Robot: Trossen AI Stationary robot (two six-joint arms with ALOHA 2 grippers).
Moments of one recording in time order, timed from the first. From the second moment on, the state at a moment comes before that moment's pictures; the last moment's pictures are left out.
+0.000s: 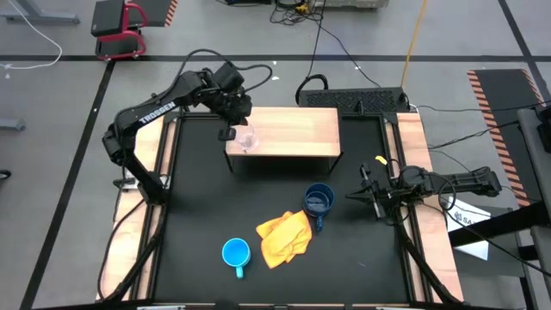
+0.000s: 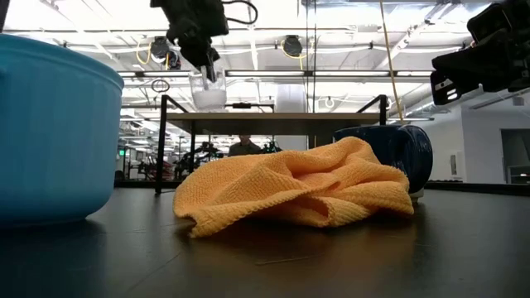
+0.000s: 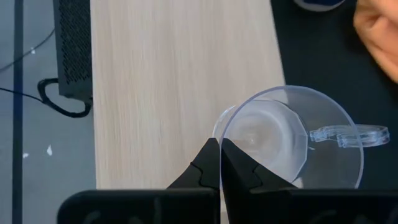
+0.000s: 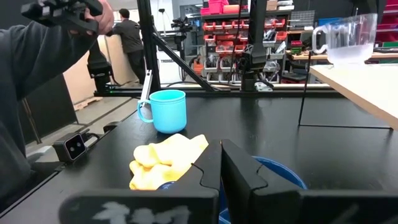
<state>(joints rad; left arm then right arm) 0.62 1.64 1.71 -1.15 0.26 0.71 0.08 0.07 0.01 0.03 -0.13 0.07</state>
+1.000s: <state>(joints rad) 0.60 1.69 1.71 -1.12 0.18 0.74 0.08 0.07 0.01 0.04 -0.13 0.04</state>
